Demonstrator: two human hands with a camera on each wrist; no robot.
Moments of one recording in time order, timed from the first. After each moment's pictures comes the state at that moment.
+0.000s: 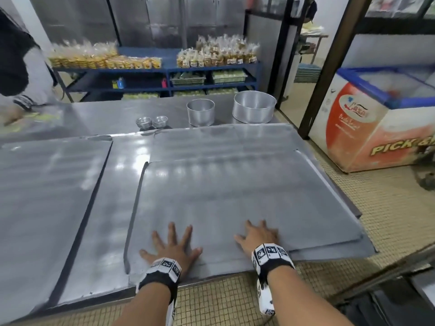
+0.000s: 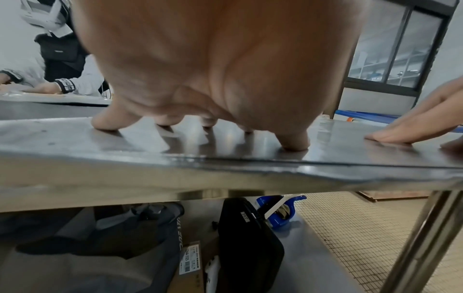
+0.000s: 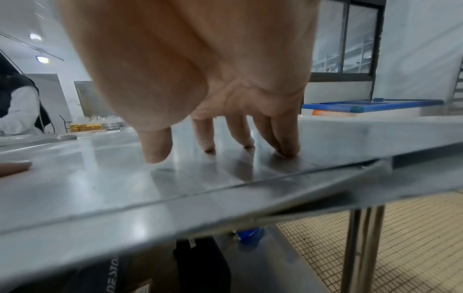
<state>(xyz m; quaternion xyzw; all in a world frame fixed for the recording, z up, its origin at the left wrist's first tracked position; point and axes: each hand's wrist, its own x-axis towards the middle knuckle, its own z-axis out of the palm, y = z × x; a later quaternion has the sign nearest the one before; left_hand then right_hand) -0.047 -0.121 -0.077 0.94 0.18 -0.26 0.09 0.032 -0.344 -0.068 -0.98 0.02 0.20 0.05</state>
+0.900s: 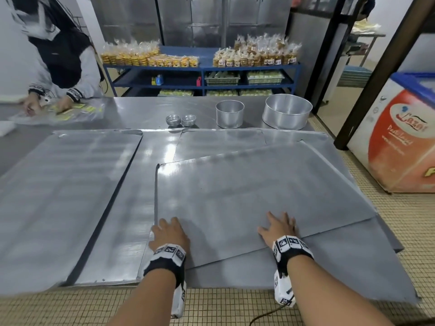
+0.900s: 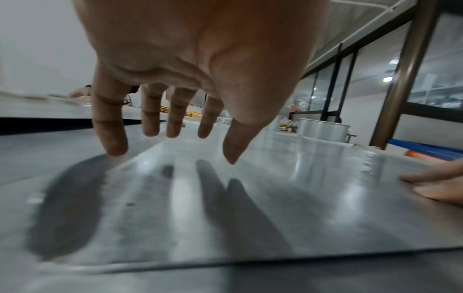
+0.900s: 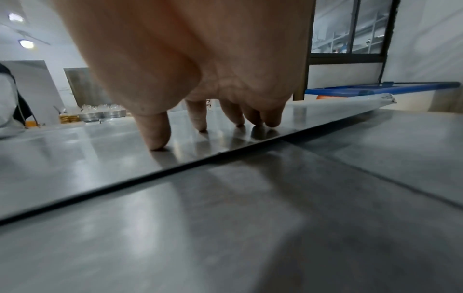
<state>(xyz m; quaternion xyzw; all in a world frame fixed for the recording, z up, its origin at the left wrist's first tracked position) -0.011 -0.102 -0.052 0.90 0.38 -0.14 0.13 0.110 -0.357 -0.077 -0.98 0.02 0.18 0.11</state>
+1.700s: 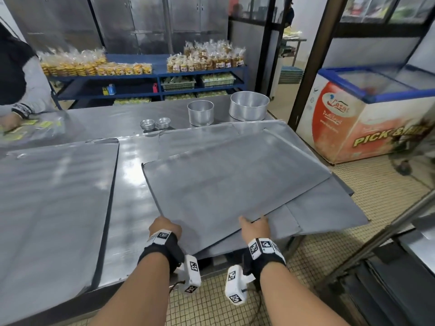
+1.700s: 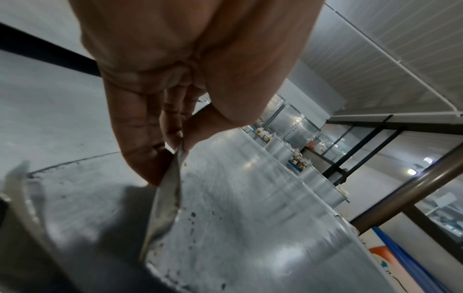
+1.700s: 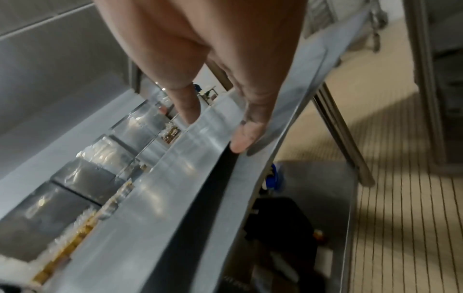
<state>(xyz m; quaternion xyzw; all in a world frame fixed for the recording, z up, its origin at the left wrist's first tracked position) -0.060 -0.039 -0.022 0.87 0.36 -0.14 0.30 -0.040 -0.264 -0.049 -0.77 0.32 0.08 0.54</state>
